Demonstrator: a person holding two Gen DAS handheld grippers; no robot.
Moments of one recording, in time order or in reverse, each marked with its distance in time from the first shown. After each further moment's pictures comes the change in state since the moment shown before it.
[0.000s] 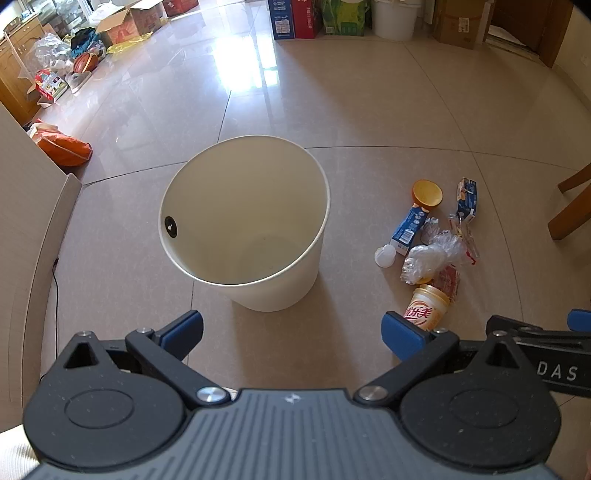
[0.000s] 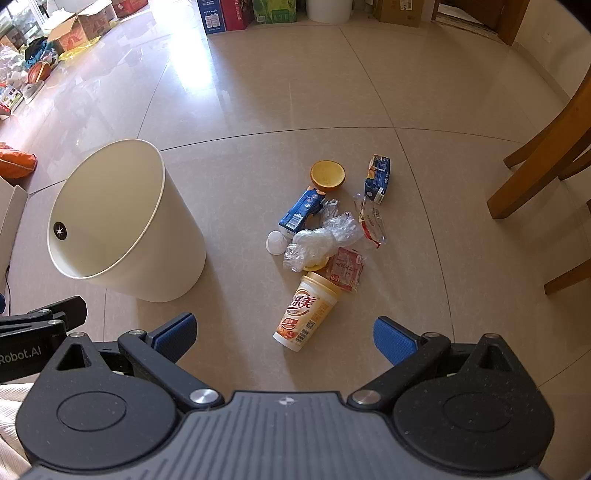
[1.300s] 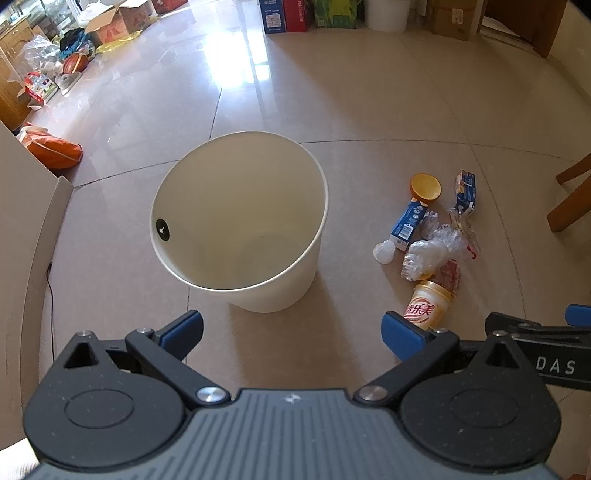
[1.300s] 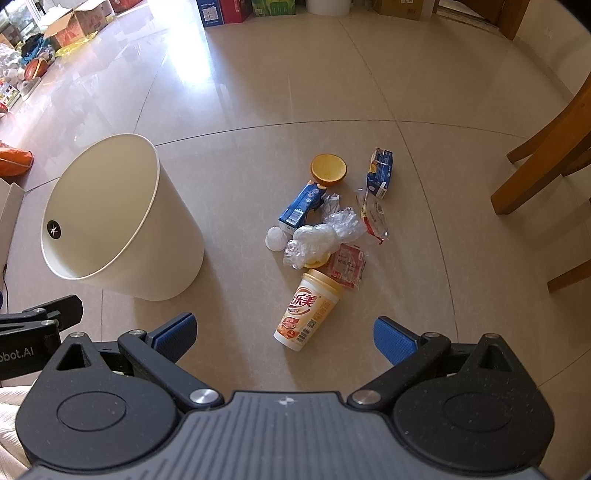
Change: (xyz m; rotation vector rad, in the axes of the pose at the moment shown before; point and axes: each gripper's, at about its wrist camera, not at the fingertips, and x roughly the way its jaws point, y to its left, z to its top) left arm 0.017 0.002 0.007 0.084 0.009 -0.040; right arm 0.016 0.000 0.005 0.268 -0.026 -0.079
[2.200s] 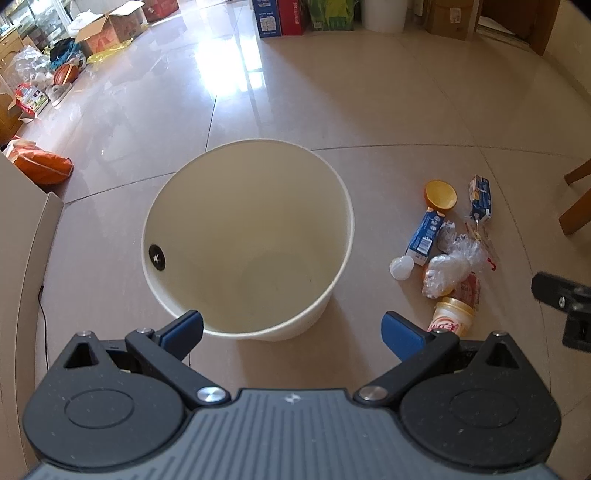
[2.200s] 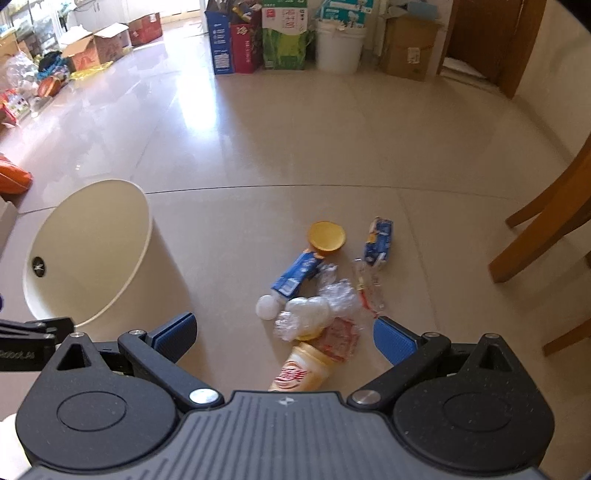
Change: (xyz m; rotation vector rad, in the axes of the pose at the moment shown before) left arm 0.051 0.023 0.026 0.042 -0.029 -0.010; right arm 0.021 0.001 0.028 0.010 -0.212 -0.044
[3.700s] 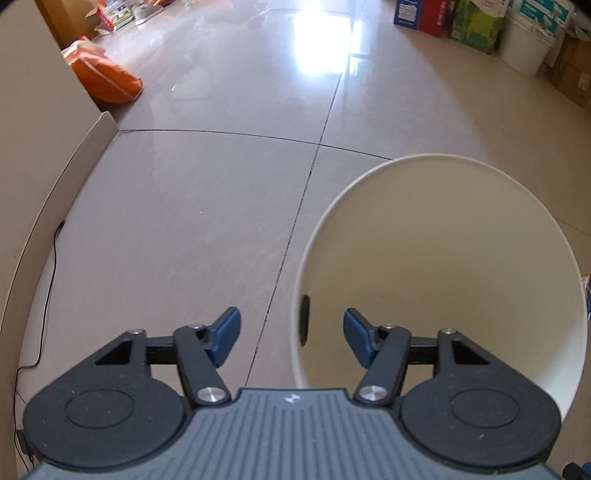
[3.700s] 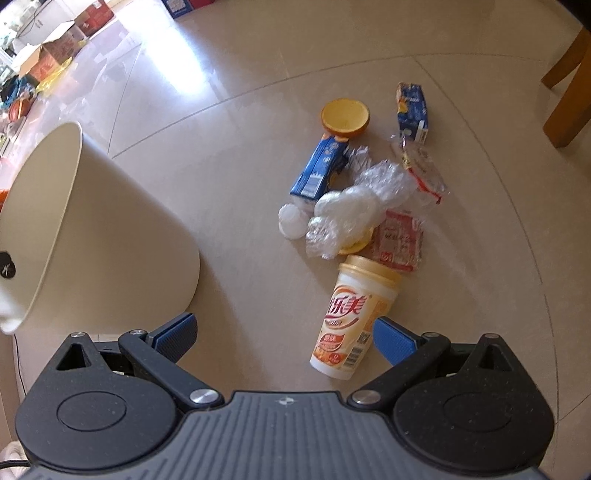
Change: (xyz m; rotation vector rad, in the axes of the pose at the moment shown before) left arm 0.134 0.163 0.034 -0.312 0.061 0.104; right arm 0.136 -0.009 -0.055 0.486 0.159 0.055
